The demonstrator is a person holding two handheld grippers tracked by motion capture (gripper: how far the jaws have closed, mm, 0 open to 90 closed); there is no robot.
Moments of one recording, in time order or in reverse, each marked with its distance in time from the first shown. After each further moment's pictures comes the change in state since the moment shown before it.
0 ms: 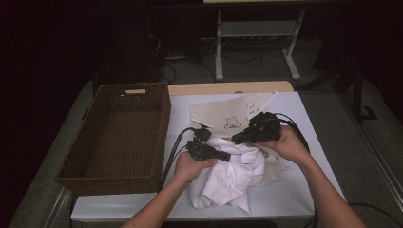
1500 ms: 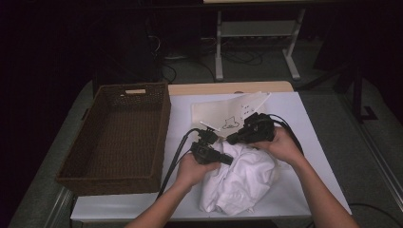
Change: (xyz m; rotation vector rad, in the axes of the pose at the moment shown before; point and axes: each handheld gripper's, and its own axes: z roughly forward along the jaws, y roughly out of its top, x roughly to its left) left arm -0.032 0.006 0.009 0.044 0.103 0.098; right arm -0.003 0.005 0.015 -0.011 0.010 0.016
